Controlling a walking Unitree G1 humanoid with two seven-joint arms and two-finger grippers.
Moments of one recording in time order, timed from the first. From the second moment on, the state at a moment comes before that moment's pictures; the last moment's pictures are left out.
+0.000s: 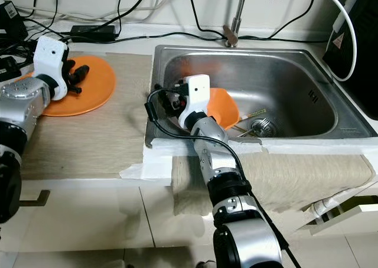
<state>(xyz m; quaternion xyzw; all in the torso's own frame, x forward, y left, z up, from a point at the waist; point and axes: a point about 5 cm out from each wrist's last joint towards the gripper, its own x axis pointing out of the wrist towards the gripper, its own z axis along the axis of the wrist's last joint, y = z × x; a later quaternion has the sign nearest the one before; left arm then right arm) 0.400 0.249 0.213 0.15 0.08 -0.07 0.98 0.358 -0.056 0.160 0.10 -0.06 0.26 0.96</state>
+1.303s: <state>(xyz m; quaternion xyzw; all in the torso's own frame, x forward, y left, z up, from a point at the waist) 0.400 0.161 0.200 0.10 0.12 -0.29 0.95 0.350 -0.061 0.153 0.11 -0.02 0.24 0.96</state>
